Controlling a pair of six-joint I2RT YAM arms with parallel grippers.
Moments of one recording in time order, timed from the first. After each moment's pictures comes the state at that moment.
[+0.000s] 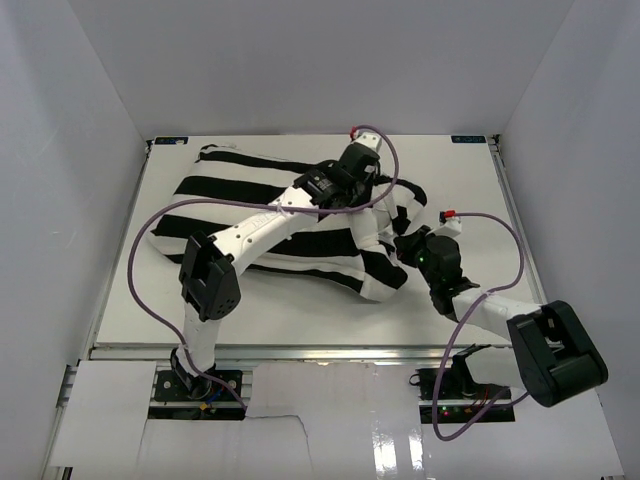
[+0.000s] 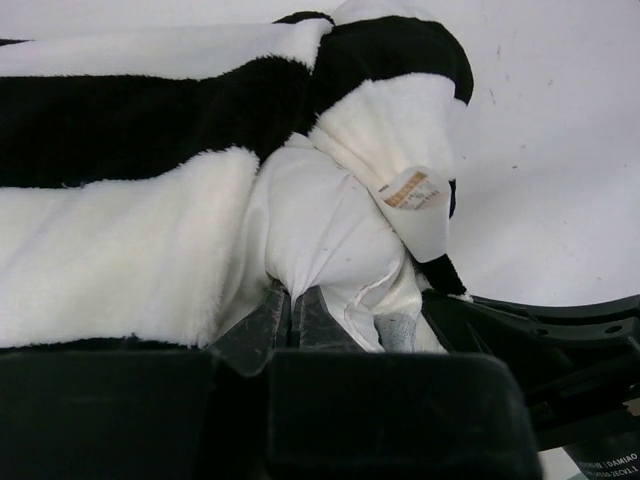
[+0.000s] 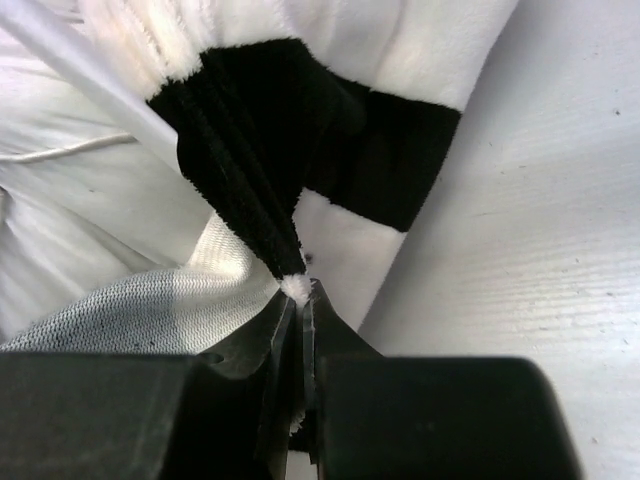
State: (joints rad) left arm -0.87 2.00 1.94 -0.58 -0.31 -0.38; right arm 0.40 1.22 0.32 0.59 0.14 0.67
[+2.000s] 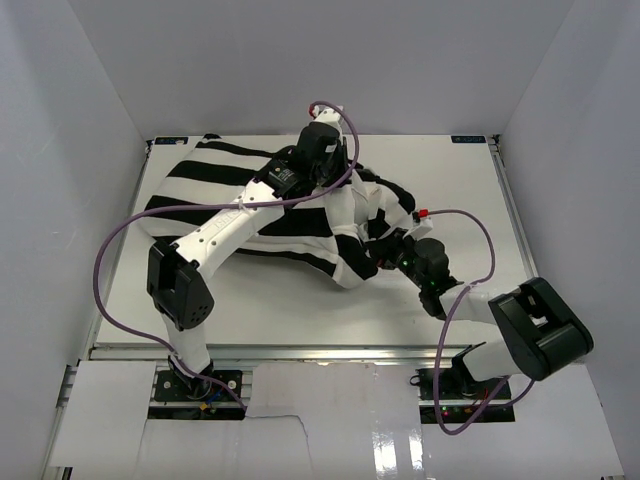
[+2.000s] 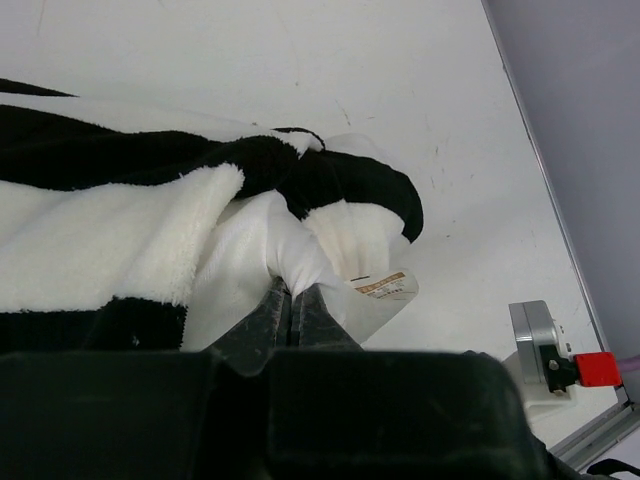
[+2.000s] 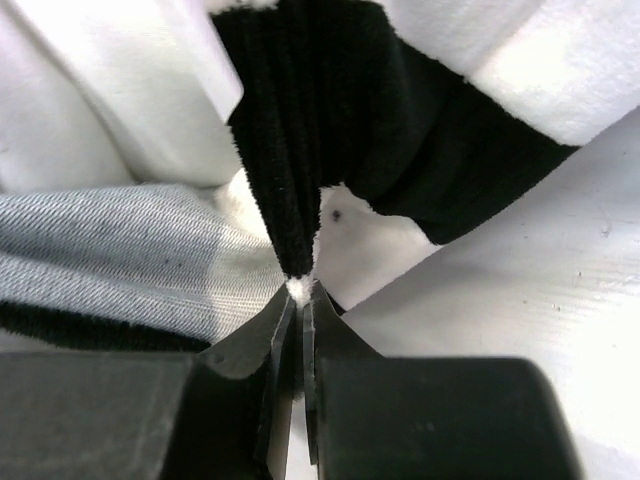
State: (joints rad) left arm -0.72 1.82 1.82 -0.44 -0.16 -0.46; right arm 0.51 1.36 0.32 0.84 -0.12 0.70
